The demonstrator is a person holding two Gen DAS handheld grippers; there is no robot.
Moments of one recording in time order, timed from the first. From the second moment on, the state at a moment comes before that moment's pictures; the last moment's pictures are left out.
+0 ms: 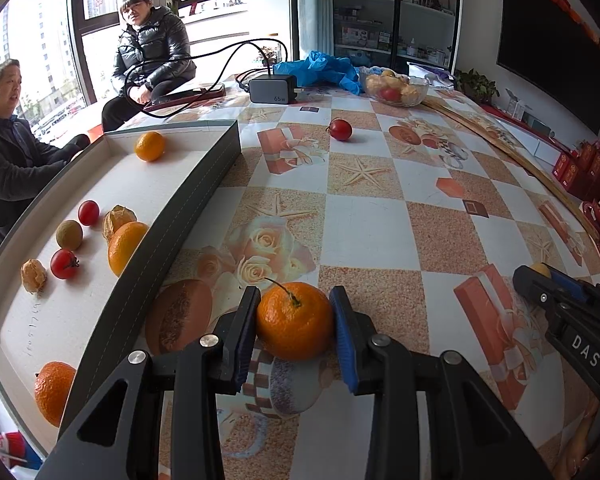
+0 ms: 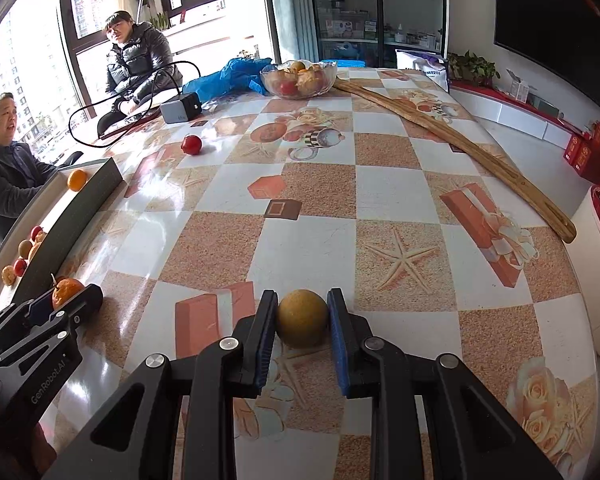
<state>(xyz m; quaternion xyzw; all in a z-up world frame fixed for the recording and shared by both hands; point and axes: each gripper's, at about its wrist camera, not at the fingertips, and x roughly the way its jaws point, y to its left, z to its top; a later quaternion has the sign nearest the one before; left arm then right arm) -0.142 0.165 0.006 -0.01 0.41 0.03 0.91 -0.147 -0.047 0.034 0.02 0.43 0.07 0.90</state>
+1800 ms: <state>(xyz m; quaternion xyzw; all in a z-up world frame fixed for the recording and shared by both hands) -0.147 0.261 0.085 -0.09 0.45 0.03 0.89 -0.090 -0.028 0.098 0.09 0.52 0.21 0.82</state>
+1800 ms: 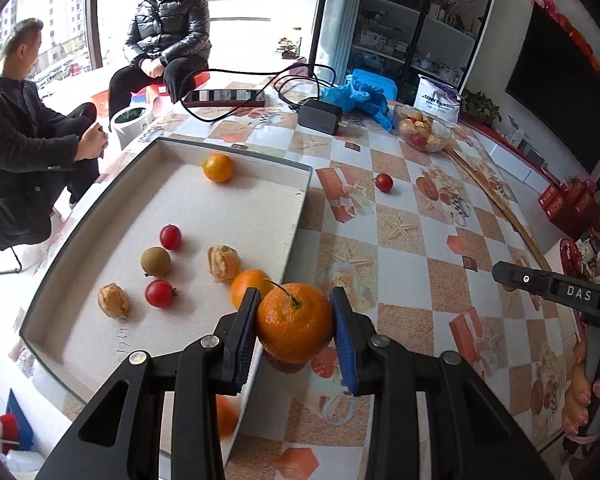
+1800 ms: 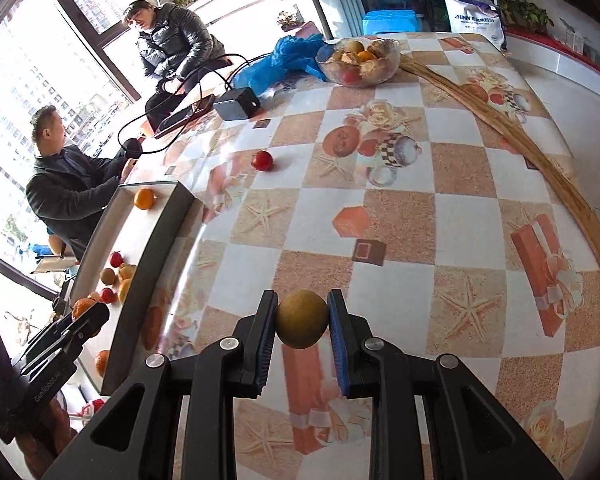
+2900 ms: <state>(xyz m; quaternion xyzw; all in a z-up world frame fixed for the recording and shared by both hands) -0.147 0.362 0.039 -0.12 0.50 0.14 0.84 -0.078 0.209 0.088 -0.09 0.55 0.32 0.77</state>
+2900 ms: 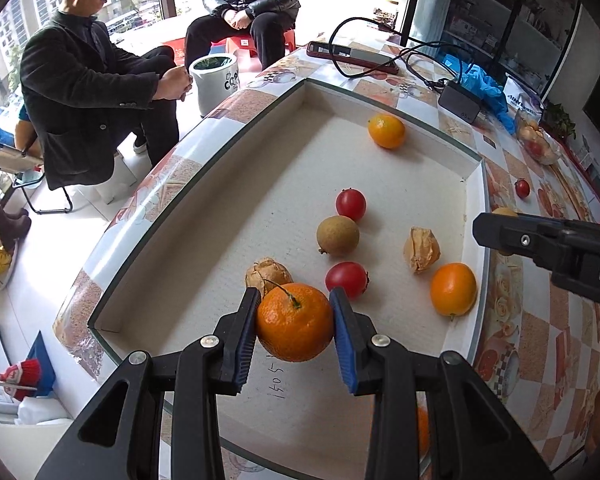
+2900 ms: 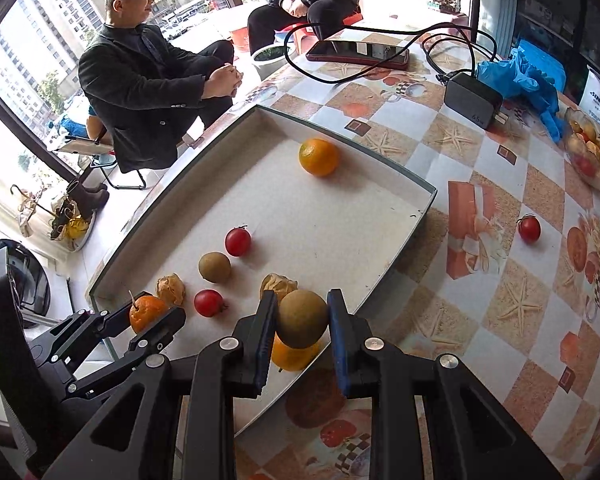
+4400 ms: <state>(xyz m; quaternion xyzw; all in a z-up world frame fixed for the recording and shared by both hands) -0.165 0.322 0.056 -0.05 0.50 0.14 0.85 -0.098 0.182 0.102 -0.17 0.53 0.29 0.78</state>
